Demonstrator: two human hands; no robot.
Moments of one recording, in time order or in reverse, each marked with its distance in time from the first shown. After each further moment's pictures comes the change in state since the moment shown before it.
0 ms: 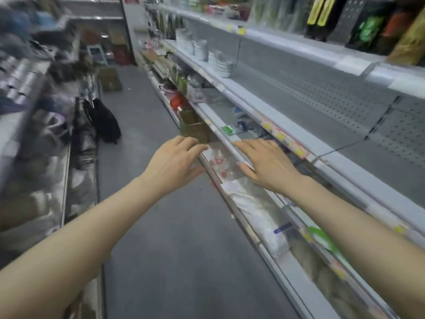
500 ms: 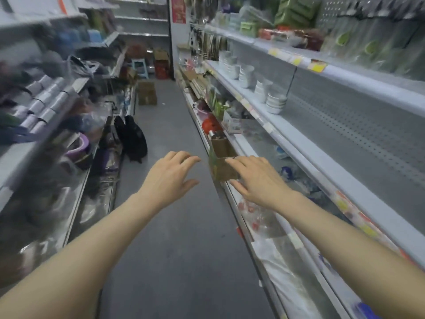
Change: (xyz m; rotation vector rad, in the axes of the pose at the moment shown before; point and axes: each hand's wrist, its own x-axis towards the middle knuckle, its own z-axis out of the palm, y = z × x) left_hand 0.141 -0.281 0.132 0.039 0.012 -0.277; right_hand 0.361 0.036 0.137 -0.007 -0.005 -0.211
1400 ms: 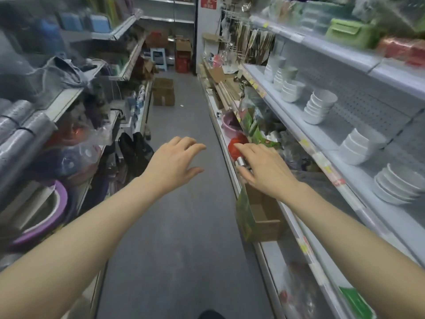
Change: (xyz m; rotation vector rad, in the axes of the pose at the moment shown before) left_hand 0.398 -0.446 0.222 0.019 0.013 -0.055; right_hand 0.613 0.150 0.198 0.087 0.028 -0.029
